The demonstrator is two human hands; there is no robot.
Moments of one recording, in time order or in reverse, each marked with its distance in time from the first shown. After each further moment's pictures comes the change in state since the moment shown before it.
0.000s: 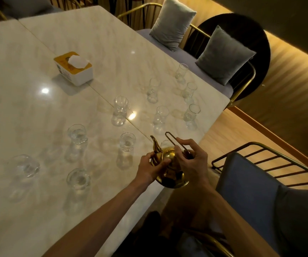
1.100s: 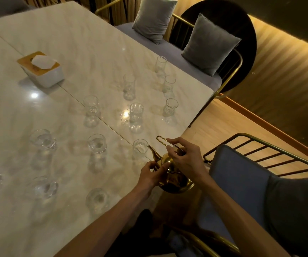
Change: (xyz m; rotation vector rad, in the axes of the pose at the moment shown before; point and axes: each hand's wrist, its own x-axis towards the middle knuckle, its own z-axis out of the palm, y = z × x) left_hand 0.015 -0.009 0.131 -0.166 -0.016 -0.199; right_hand 0.029 0.066 -0.099 -0.113 -0.158 0.186
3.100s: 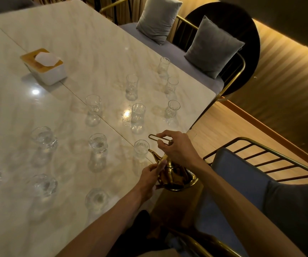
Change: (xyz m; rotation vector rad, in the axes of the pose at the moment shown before) left_hand -0.009 0.021 0.001 -0.305 -0.131 -0.195; right_hand 0.045 -0.033 0.012 -0.280 -0.184 -0.049
